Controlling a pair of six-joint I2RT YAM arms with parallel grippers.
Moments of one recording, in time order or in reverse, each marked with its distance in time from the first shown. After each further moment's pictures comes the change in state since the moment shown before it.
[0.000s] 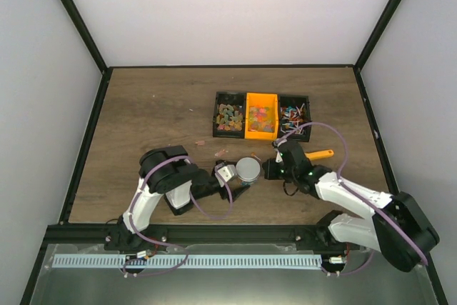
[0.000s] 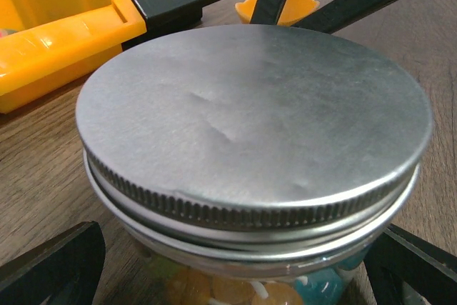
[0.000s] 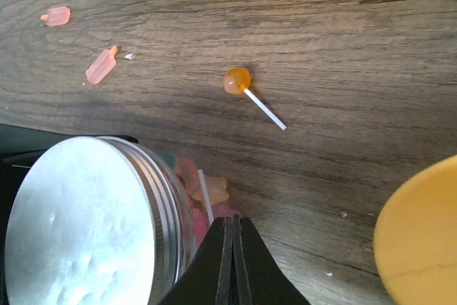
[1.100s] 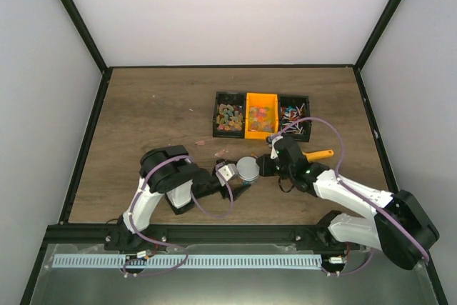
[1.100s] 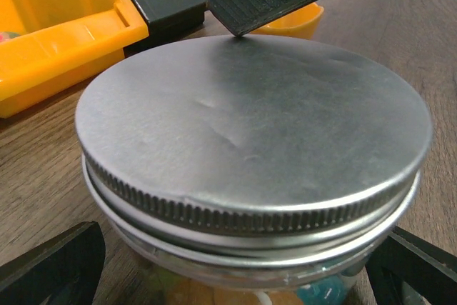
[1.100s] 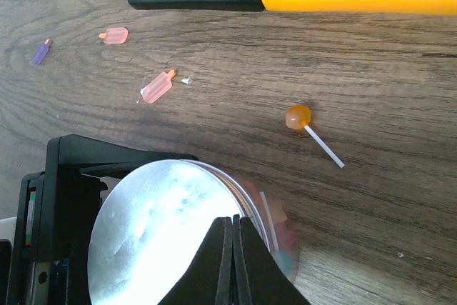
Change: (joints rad) left arm 0.000 0.008 0.016 0.000 0.000 -0.008; right arm 0.057 0.028 0.060 0.028 0.007 -0.015
